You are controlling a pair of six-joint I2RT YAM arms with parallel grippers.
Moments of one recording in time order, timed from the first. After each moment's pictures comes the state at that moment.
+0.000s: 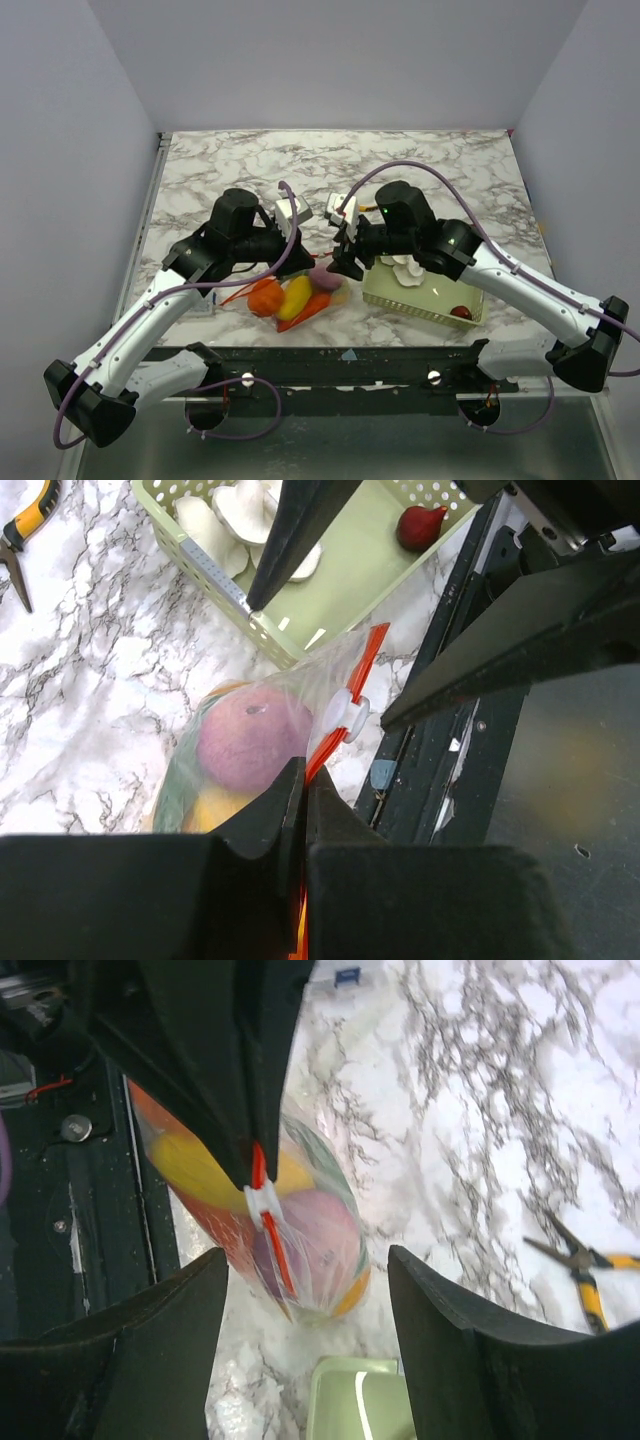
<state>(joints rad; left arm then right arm) -0.60 1.00 1.04 -0.58 0.63 0.02 0.90 1.27 1.24 -0.49 -0.38 -0.31</state>
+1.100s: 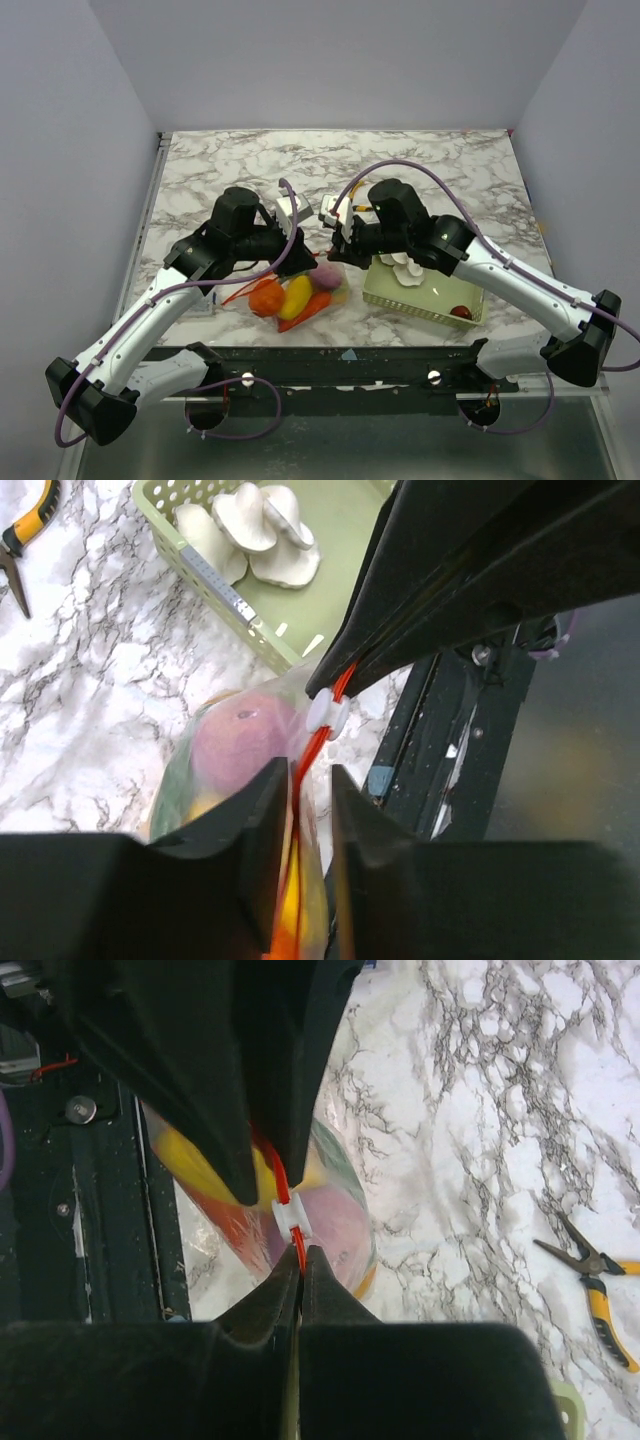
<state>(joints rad) -0.60 1.02 1.04 -0.57 0.63 0.00 0.90 1.33 1.31 -0.58 -0.39 -0.35</state>
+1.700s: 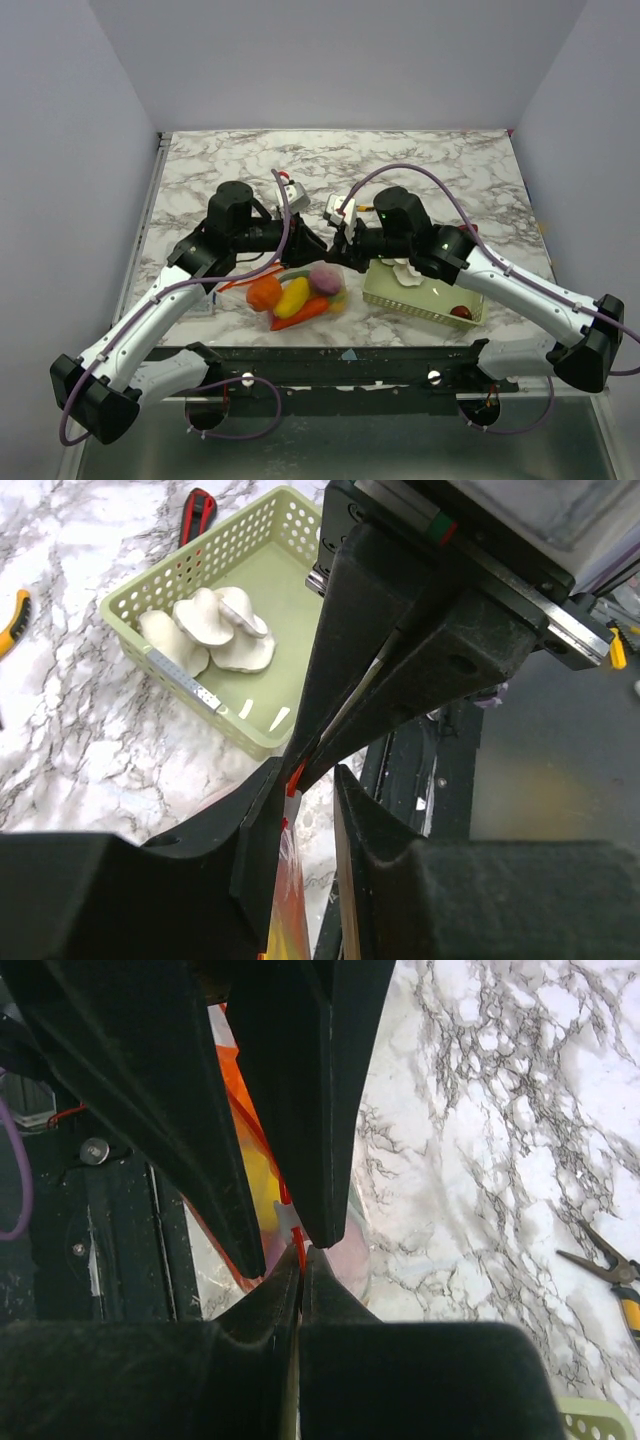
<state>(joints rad) -0.57 1.02 1.00 -0.31 0.78 -0.09 0.90 1.28 1.19 -0.40 -0.39 -0.23</state>
